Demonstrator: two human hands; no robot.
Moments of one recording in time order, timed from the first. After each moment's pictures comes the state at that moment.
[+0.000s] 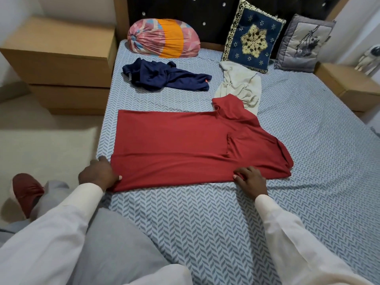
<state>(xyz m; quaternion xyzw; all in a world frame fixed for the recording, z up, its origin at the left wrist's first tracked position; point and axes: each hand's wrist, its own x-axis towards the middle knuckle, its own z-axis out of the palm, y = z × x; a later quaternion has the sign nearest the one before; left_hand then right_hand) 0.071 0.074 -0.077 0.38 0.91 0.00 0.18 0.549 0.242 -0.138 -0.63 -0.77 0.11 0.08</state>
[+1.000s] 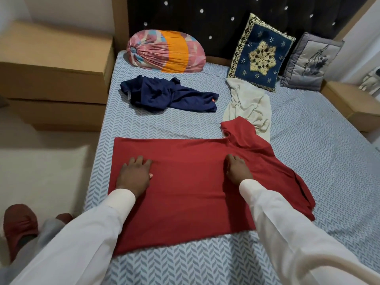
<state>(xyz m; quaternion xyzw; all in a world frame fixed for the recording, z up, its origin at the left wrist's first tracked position) 0.074 0.235 -0.112 0.62 0.78 -0.01 0.07 0.401 0.401 -0.112 -0.61 -0.79 0.09 -0.02</state>
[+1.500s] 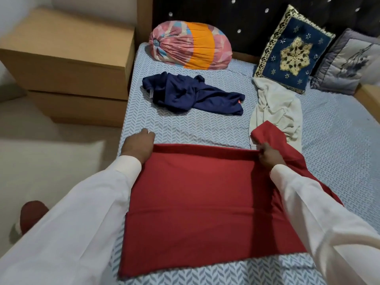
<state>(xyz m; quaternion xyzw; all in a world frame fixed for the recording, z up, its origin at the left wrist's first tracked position) -0.037 0.315 -0.094 0.60 0.79 0.03 0.08 0.378 0.503 -0.098 -0.69 -0.72 0.12 0.00</state>
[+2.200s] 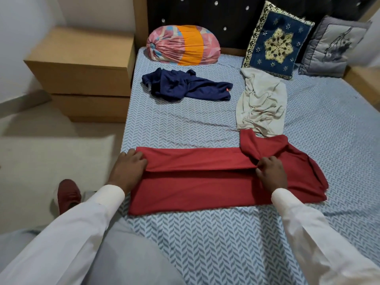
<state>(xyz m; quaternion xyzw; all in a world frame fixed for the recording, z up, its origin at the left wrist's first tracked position) 0.027 0.138 -0.087 0.70 0.71 -0.01 -0.10 0.475 0.323 -0.101 -0.63 -0.76 0.05 0.13</state>
